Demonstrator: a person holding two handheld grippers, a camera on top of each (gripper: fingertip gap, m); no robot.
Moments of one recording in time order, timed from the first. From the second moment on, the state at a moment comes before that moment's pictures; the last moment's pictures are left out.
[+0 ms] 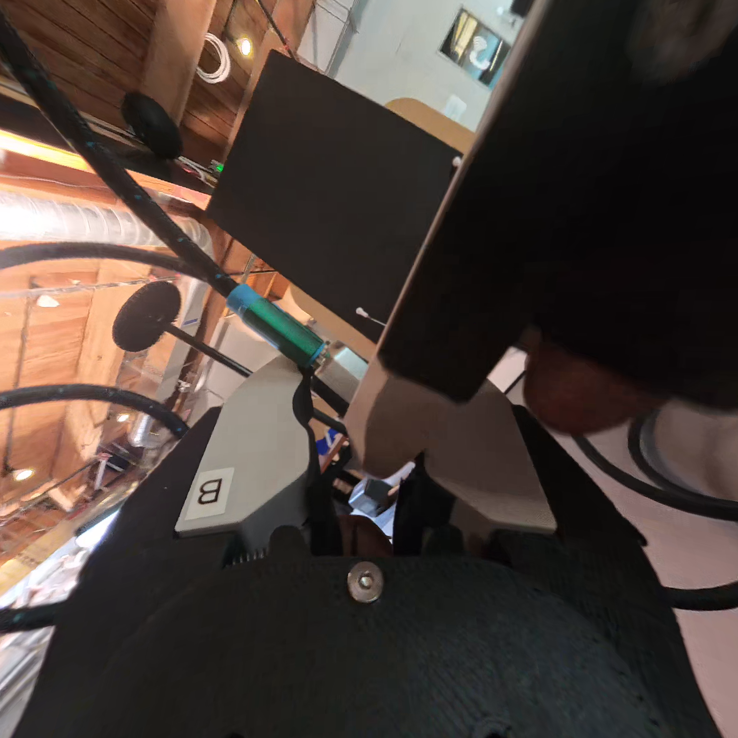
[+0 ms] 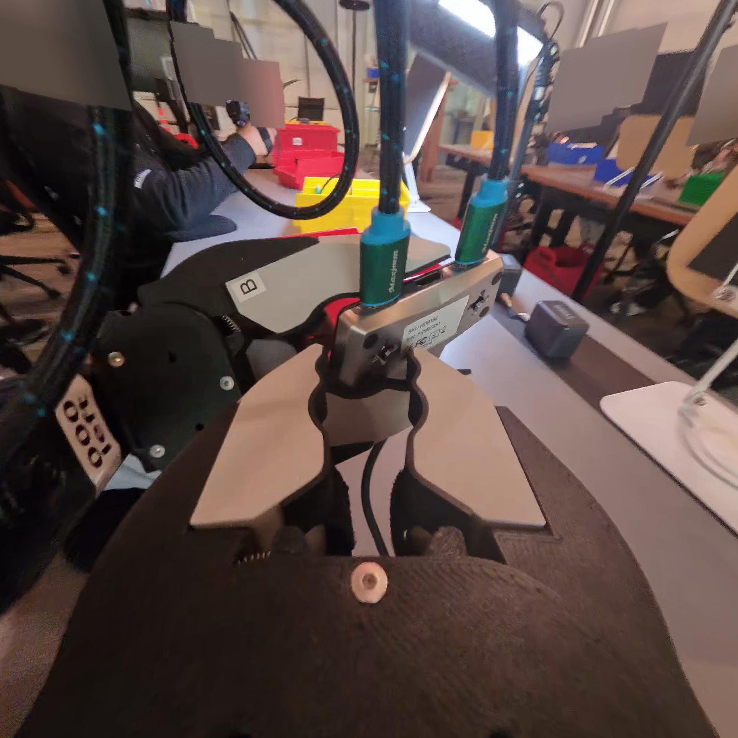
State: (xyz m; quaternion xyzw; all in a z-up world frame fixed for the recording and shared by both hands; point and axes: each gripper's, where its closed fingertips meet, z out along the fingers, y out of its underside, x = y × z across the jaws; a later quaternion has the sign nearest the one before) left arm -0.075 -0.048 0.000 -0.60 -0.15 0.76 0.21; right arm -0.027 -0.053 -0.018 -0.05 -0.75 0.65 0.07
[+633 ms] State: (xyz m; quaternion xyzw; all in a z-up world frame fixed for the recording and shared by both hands) left arm -0.039 -0.009 0.018 -0.55 -0.04 0.69 0.47; right arm -0.037 -0.030 0.008 0.05 -0.66 0.74 0.12
